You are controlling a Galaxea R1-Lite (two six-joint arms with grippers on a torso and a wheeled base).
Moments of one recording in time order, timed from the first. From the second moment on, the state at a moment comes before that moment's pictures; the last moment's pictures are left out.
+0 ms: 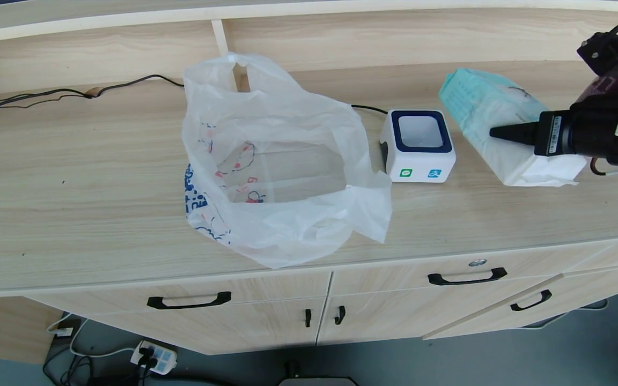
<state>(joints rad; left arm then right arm) 0.00 0.00 0.00 -0.02 0.00 0.02 0.10 1.57 -1.30 -0.03 0.16 -0.07</state>
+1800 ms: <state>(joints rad) 0.00 0.00 0.00 -0.02 0.00 0.02 0.75 1.10 -0.72 -0.62 0.33 1.54</state>
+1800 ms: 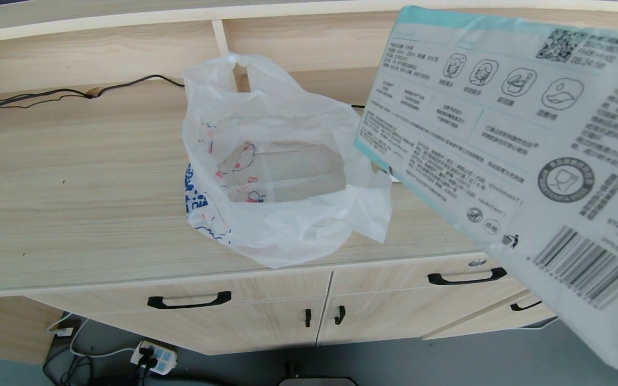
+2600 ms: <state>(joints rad) 0.00 0.00 0.00 -0.02 0.00 0.02 0.86 1.22 -0.70 -0.80 0.38 1.71</state>
